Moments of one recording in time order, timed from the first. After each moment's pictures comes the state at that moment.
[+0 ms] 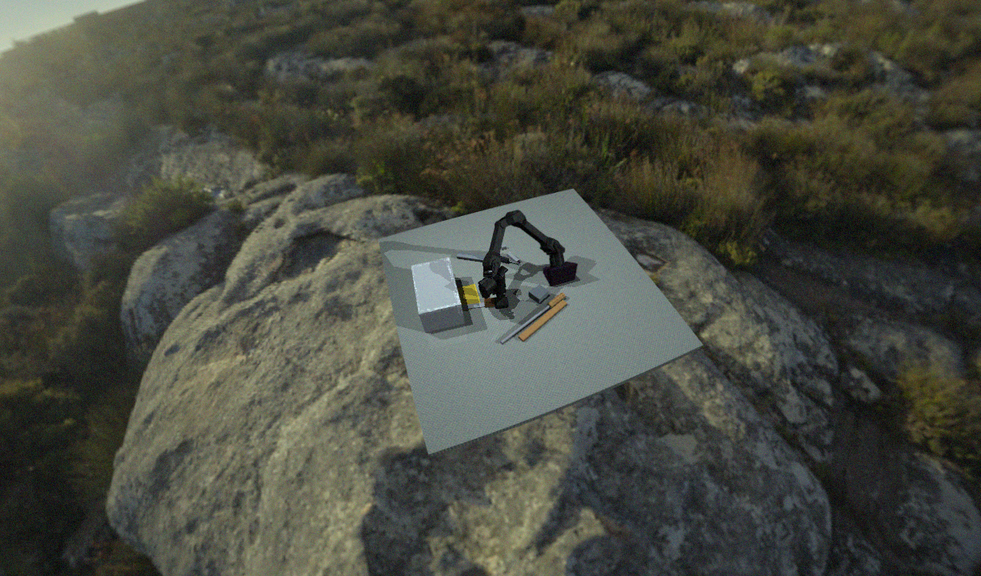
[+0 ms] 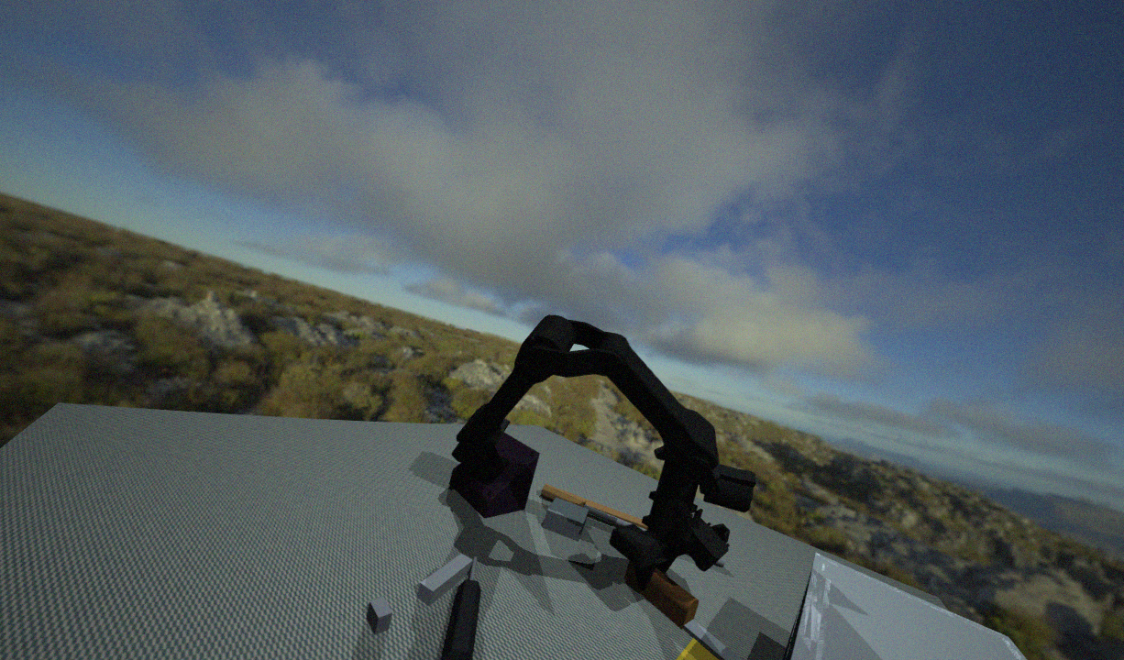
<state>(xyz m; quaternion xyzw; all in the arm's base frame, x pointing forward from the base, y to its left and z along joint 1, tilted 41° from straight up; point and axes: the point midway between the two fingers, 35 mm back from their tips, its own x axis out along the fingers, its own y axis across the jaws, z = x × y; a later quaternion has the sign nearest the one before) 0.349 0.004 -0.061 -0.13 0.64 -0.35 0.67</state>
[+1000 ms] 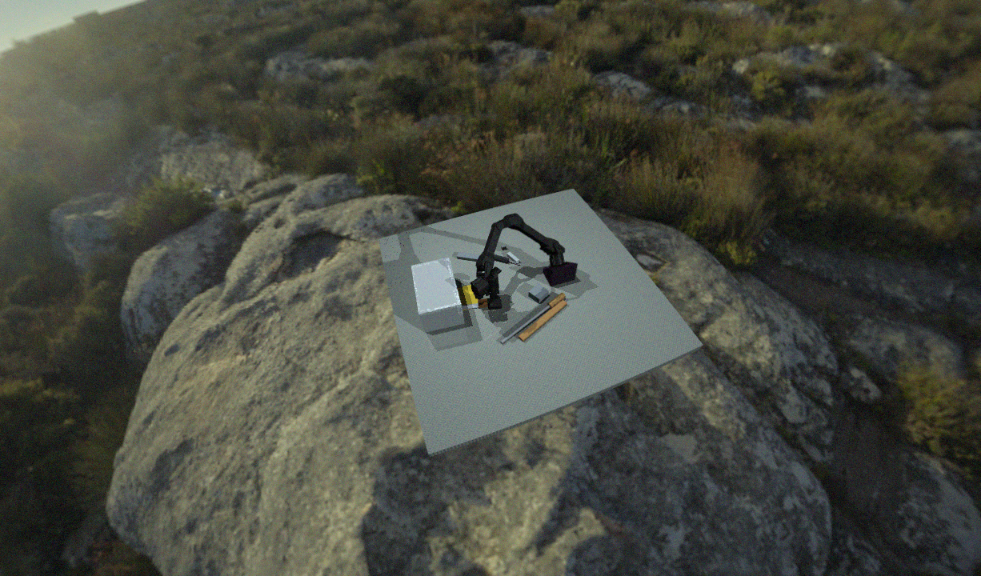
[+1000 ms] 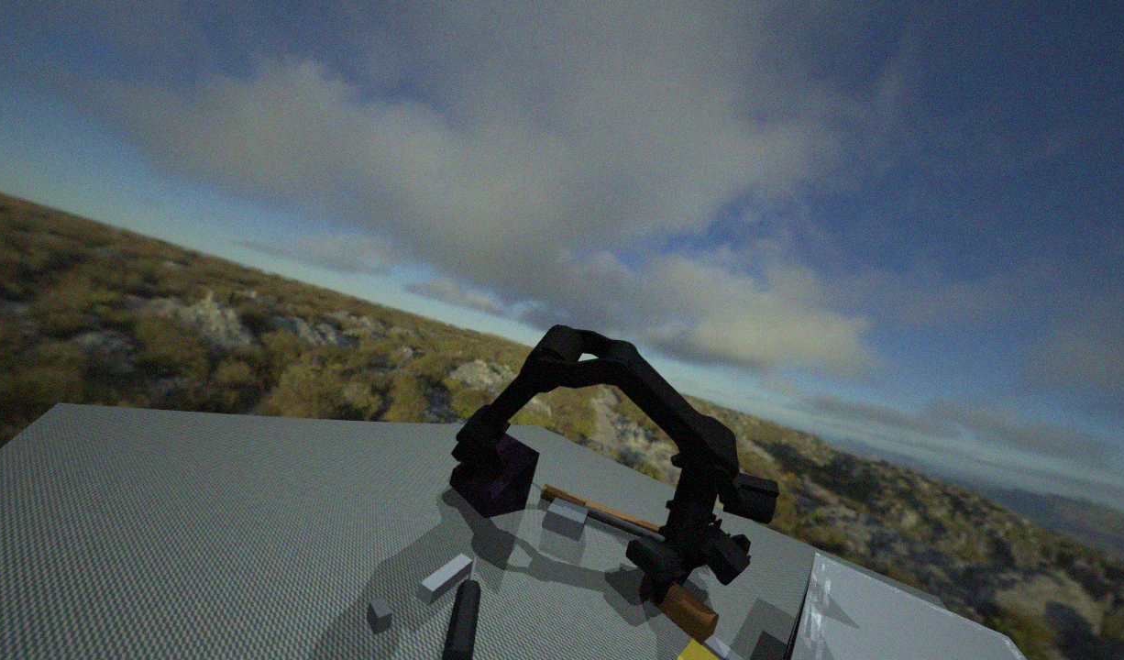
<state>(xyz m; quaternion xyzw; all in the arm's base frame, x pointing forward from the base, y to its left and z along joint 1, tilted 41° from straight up) 0.379 -0.003 -0.056 -0.13 0.64 -0.35 0.67</state>
